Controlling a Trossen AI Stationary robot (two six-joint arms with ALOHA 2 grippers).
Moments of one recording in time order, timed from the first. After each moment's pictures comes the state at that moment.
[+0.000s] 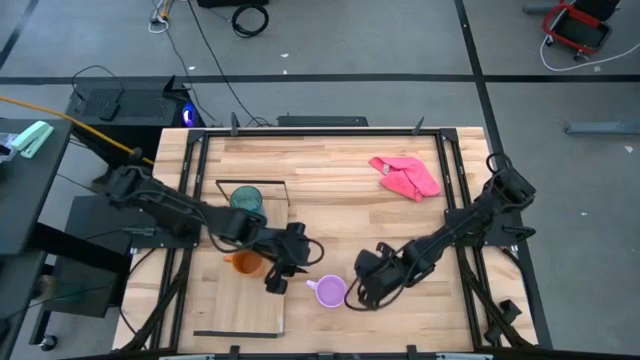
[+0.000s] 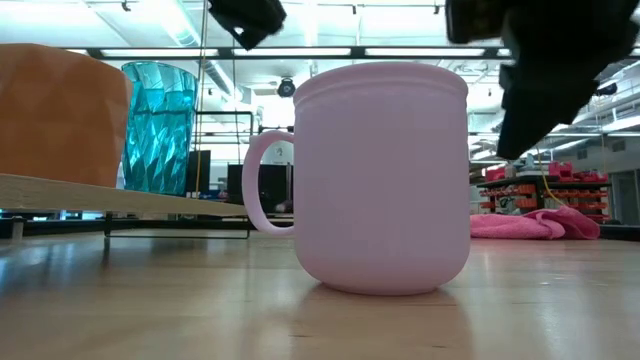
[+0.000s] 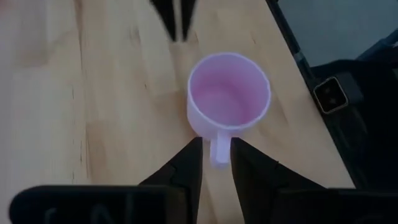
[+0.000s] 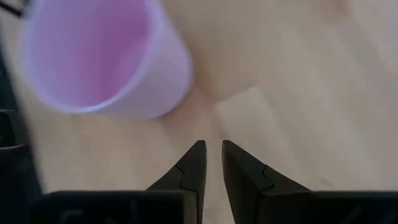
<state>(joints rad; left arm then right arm) -0.34 1.57 1.22 -0.45 0.01 -0.11 0.56 1.69 1.09 -0.53 0.25 1.00</state>
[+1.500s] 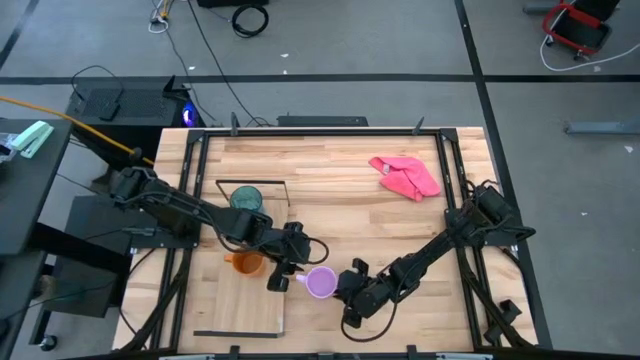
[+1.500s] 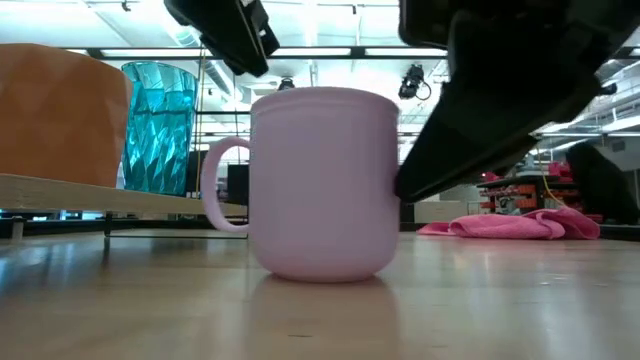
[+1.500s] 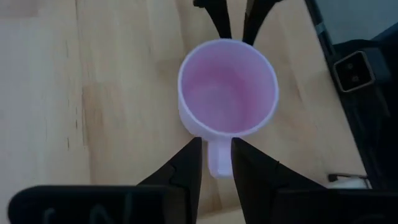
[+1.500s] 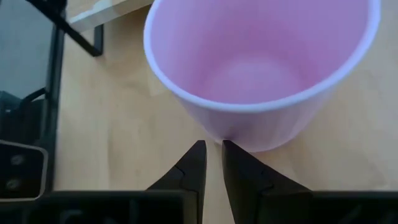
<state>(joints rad) -0.31 1.61 1.22 -0.52 0.02 -0.15 0.59 1.92 1.09 -0.04 0.38 0.79</state>
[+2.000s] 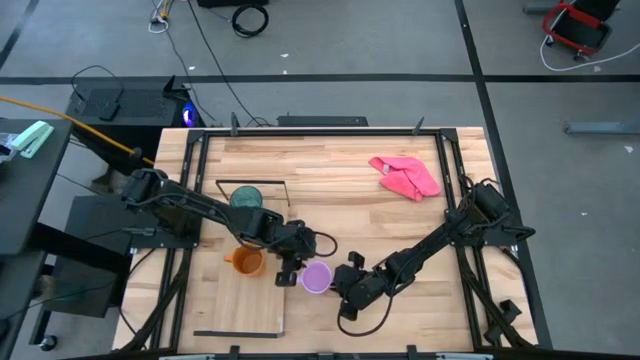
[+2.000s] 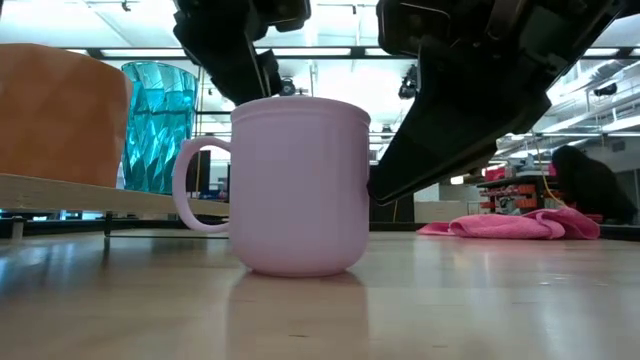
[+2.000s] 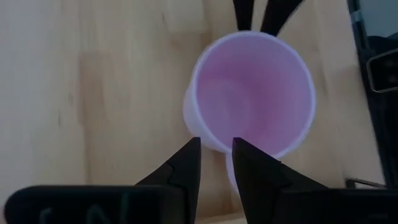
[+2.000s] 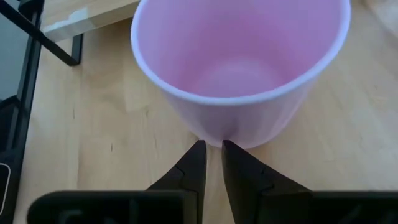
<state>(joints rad) -0.26 1.69 1.22 -0.53 0.08 -0.20 0.54 1.92 1.09 -0.03 0.38 0.70</state>
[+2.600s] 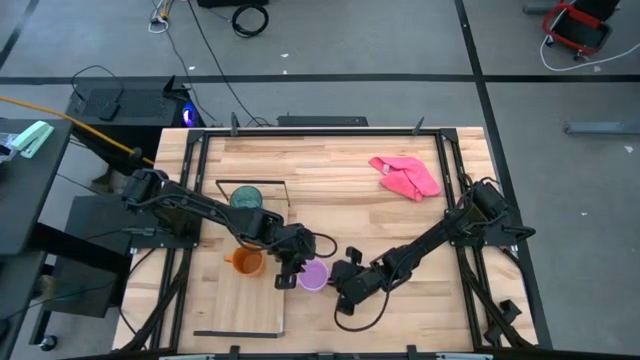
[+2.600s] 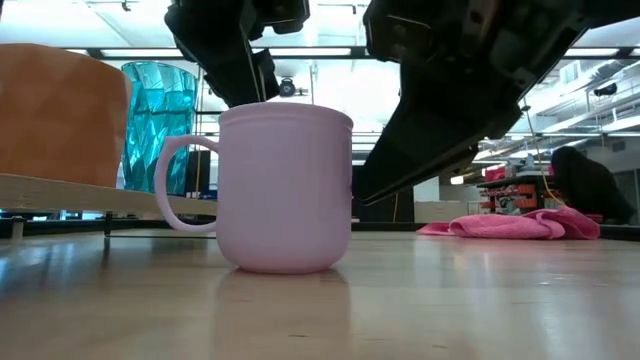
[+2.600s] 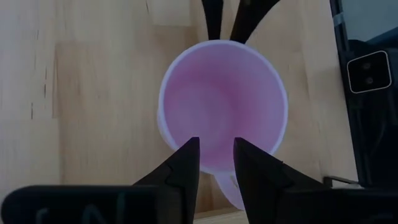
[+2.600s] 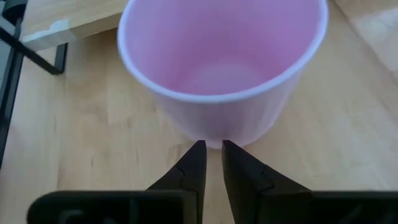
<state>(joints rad) -0.27 1.69 1.22 -0.52 0.13 -0.25 0.51 1.92 1.09 -0.03 0.38 0.66</state>
